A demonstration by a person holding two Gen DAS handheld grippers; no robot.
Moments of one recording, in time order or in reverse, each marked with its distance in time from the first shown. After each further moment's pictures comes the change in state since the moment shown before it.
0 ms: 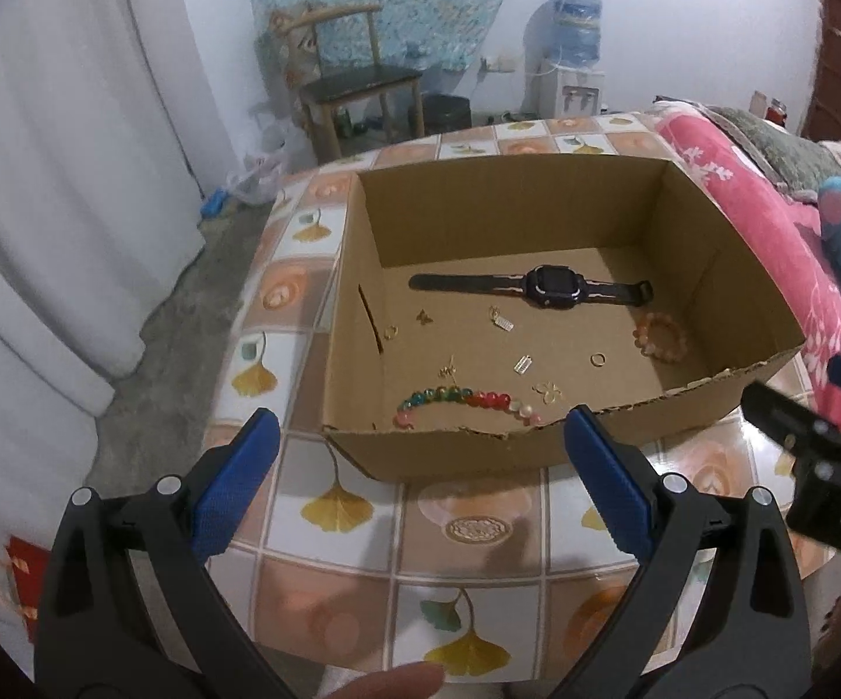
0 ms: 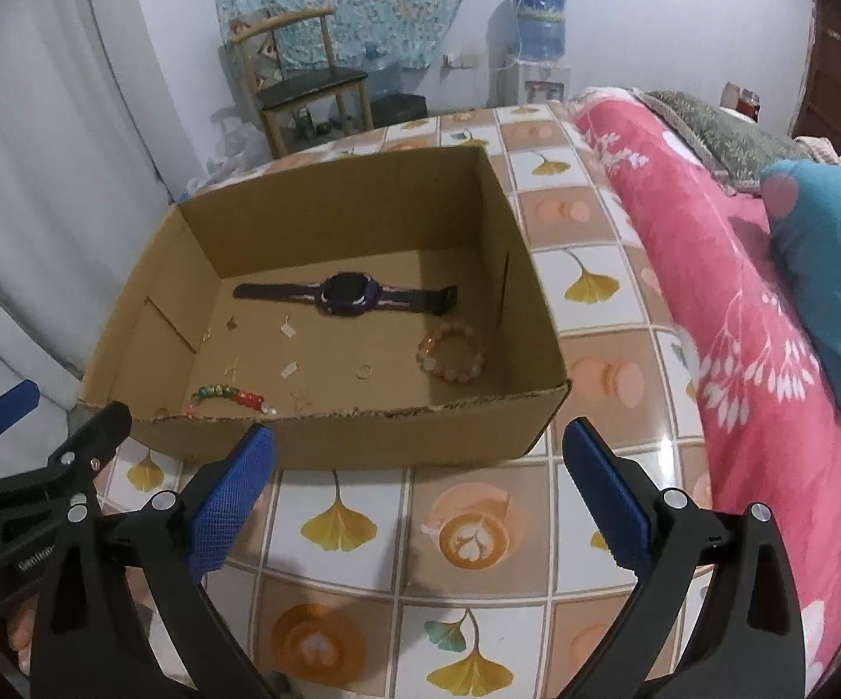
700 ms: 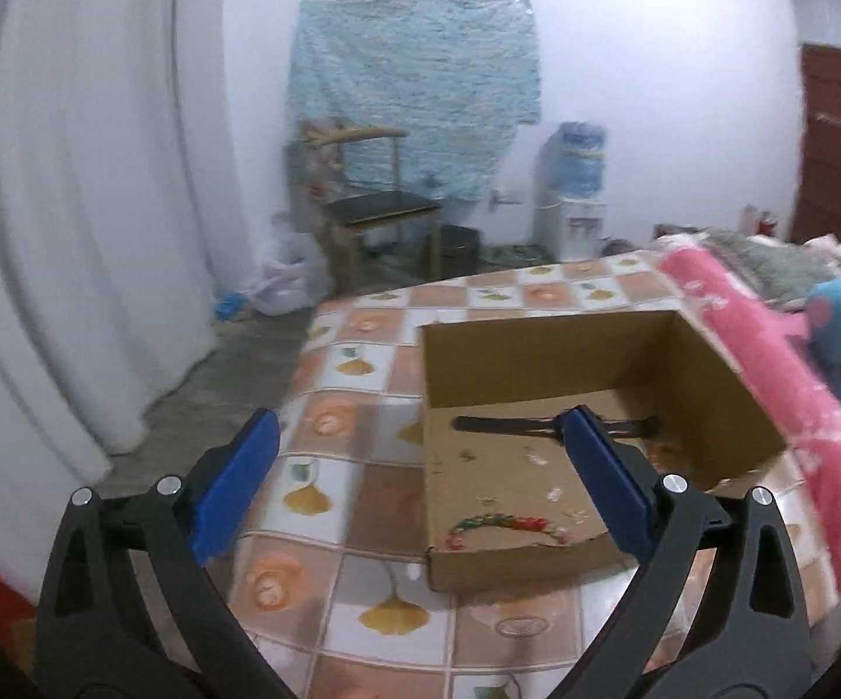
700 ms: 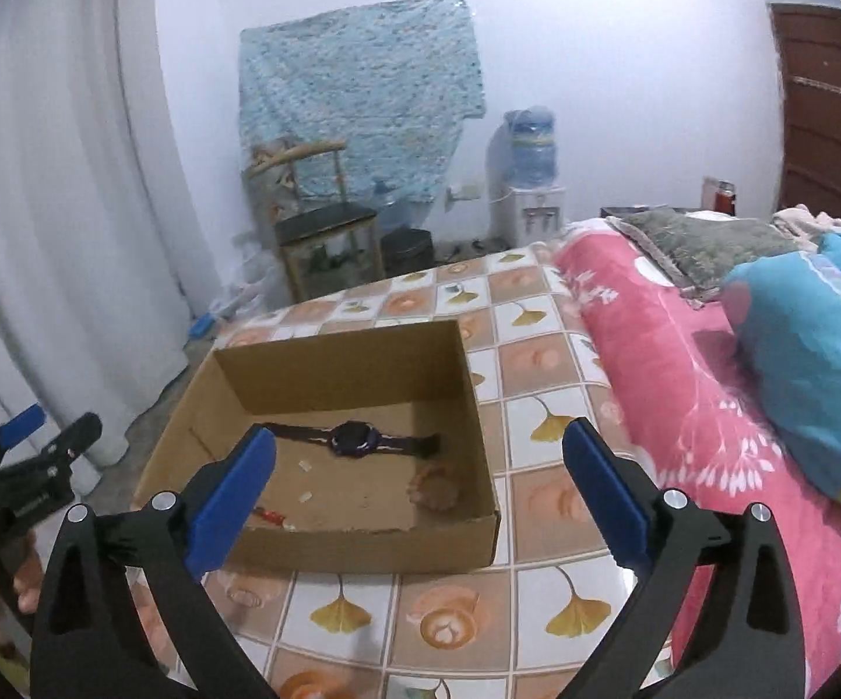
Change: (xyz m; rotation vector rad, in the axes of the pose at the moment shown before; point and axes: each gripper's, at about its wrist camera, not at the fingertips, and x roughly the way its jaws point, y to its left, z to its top) left arm -0.053 0.051 0.013 -0.044 -0.340 0.015; right arm -0.072 -0.022 0.020 0.031 -0.351 0.021
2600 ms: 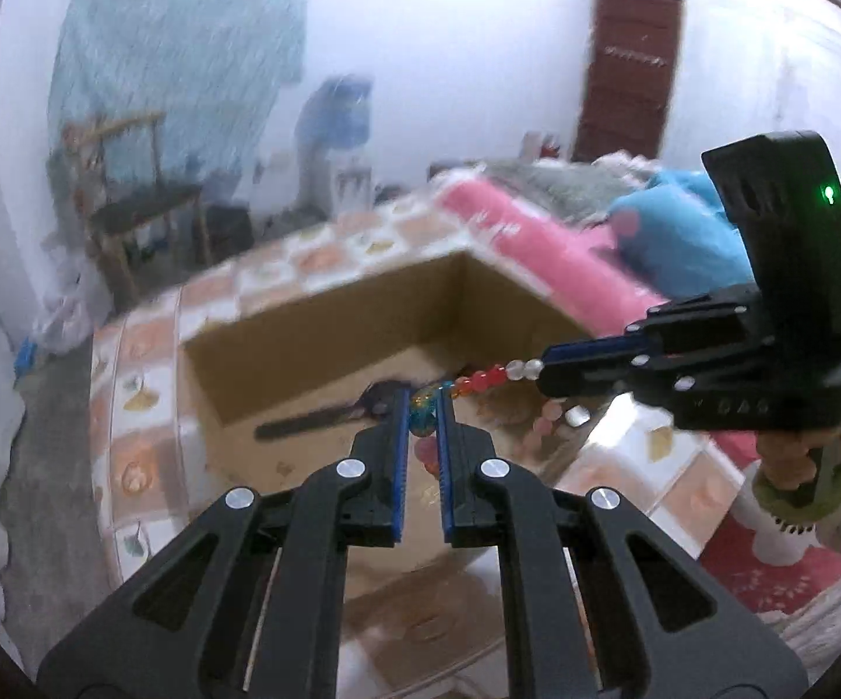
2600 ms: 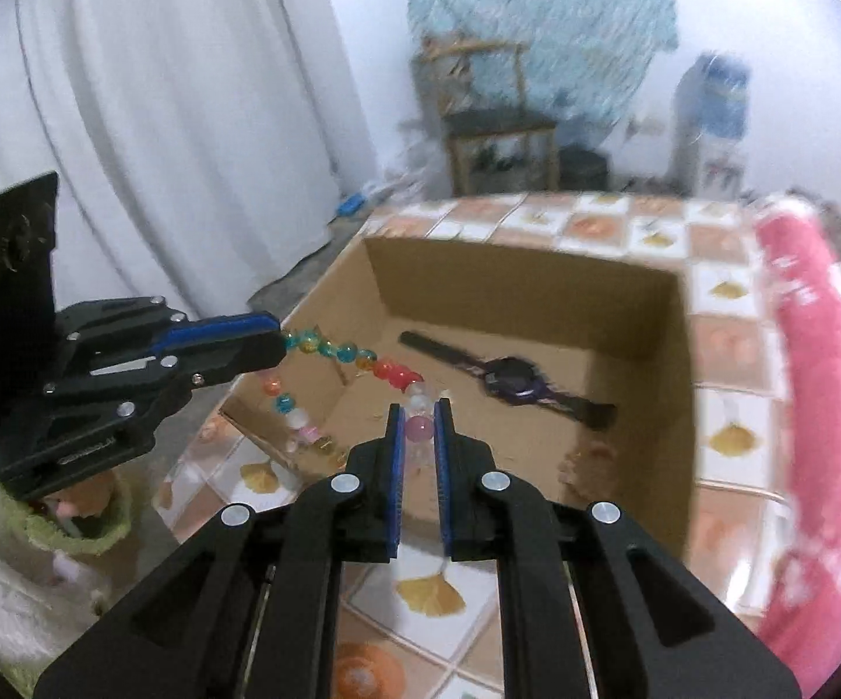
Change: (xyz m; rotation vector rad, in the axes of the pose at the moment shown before) left arm 0.059 -0.027 0.013 0.237 0.137 -0.593; right arm 0.101 0.059 0.004 -0.218 0.343 0.455
